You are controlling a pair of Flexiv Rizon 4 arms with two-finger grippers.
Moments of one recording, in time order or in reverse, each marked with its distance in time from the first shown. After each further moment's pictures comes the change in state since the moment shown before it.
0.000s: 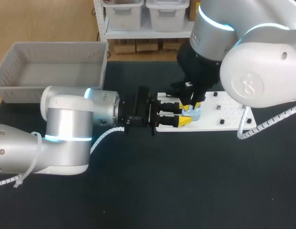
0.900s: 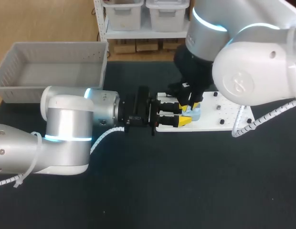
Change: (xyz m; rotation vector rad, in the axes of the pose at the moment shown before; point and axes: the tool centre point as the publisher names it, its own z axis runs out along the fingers) left arm 0.000 0.000 0.000 0.000 0.000 0.000; right arm -0.005 0.000 0.009 0.015 0.017 -0.011
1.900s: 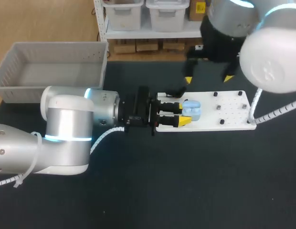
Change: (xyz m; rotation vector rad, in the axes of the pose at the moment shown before) left arm 0.000 0.000 0.000 0.000 0.000 0.000; right arm -0.036 -0.068 -0.051 0.105 -0.178 0.335
